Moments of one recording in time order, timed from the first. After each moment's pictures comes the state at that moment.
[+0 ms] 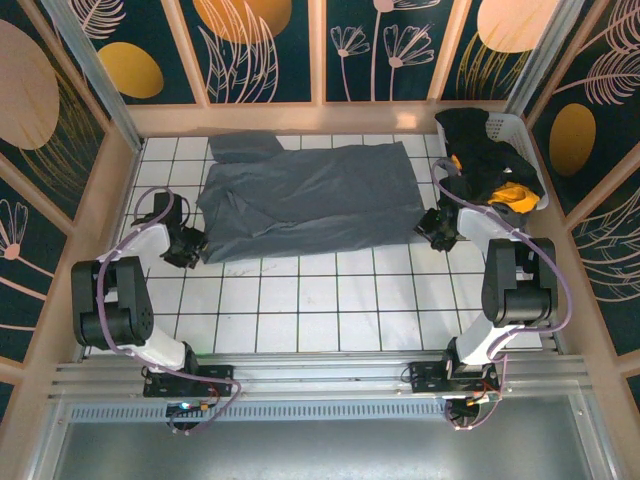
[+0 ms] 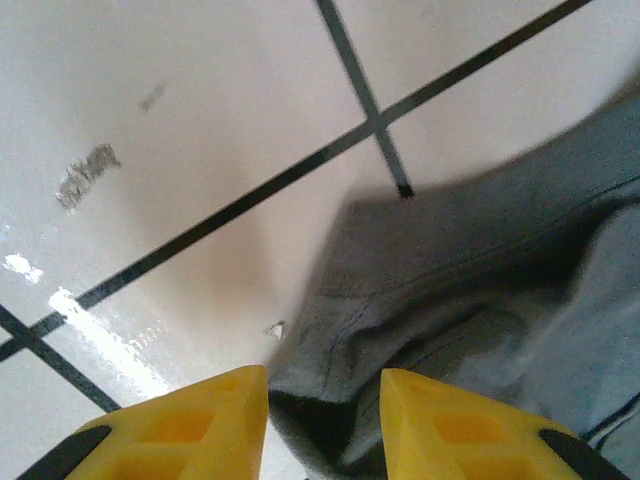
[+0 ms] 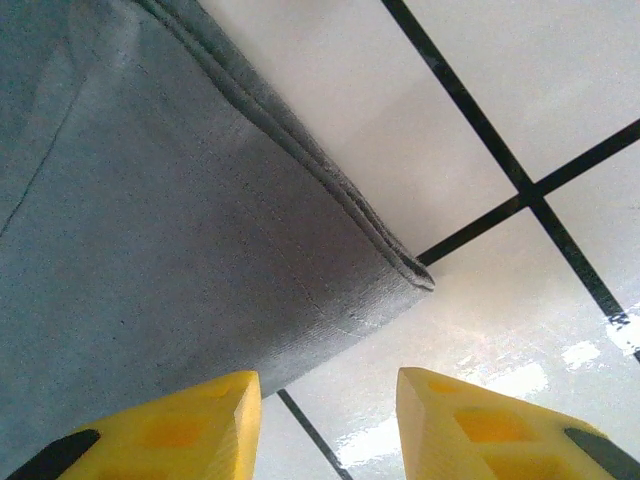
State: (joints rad) left arm 0.10 1.57 0.88 -0.58 0.13 -1.04; right arm 0.04 1.65 1.00 -0.55 -0.12 0.70
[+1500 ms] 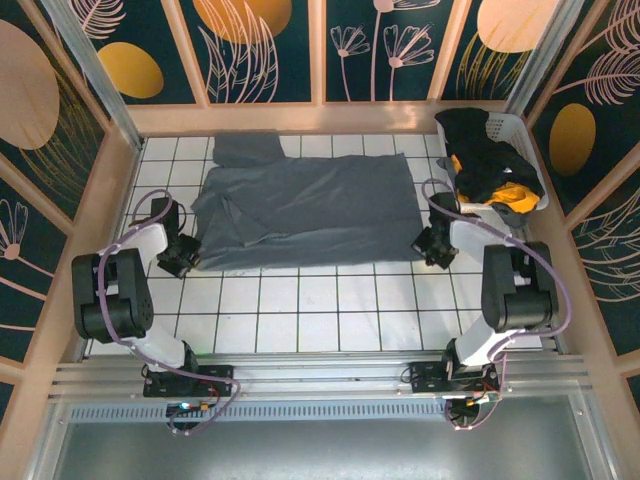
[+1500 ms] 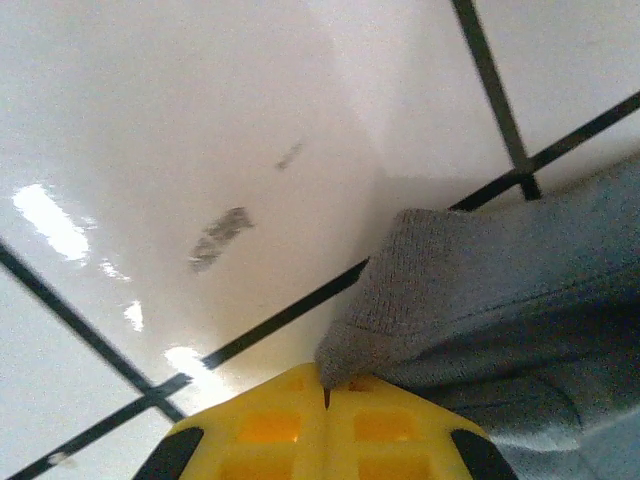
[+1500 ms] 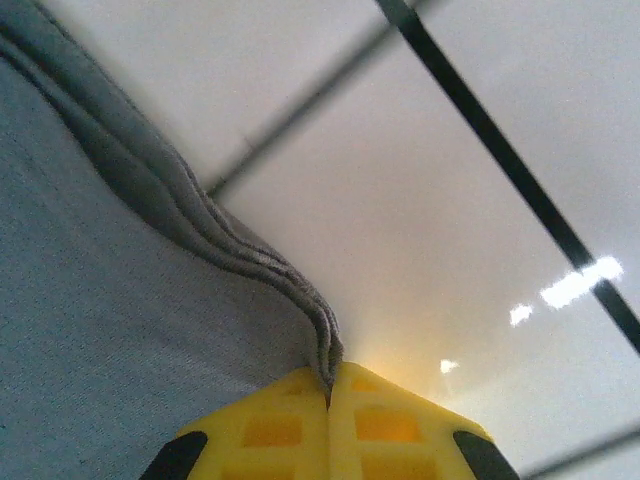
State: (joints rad) left arm 0.14 1.60 0.87 -0.63 0.04 -0.93; right arm 0.11 1.59 0.84 -0.58 -0.02 0.77
